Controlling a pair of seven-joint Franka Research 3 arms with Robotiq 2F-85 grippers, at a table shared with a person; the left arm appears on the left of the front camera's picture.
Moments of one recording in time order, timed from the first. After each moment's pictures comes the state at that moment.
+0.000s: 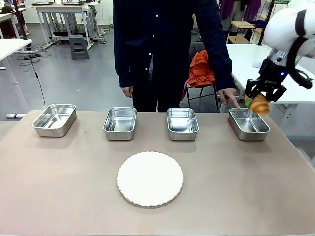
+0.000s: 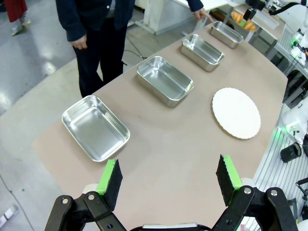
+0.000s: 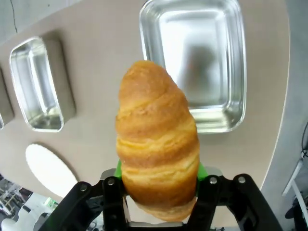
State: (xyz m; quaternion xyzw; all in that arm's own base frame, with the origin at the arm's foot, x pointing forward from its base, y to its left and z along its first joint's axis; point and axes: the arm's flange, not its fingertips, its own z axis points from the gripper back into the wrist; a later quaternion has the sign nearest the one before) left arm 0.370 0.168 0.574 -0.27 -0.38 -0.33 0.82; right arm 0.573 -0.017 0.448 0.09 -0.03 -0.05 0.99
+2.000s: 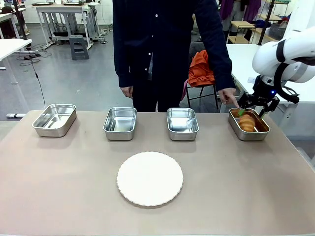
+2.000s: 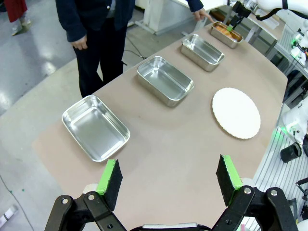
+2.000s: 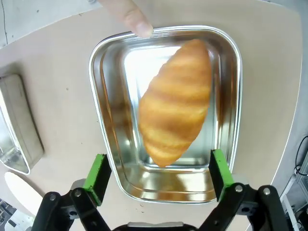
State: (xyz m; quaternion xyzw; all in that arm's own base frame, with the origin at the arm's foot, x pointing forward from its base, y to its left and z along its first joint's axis) left arm 0.370 0.168 0.574 -0.27 -0.38 -0.33 0.82; right arm 0.614 -0.040 0.369 0.07 -0.04 -0.03 1.00
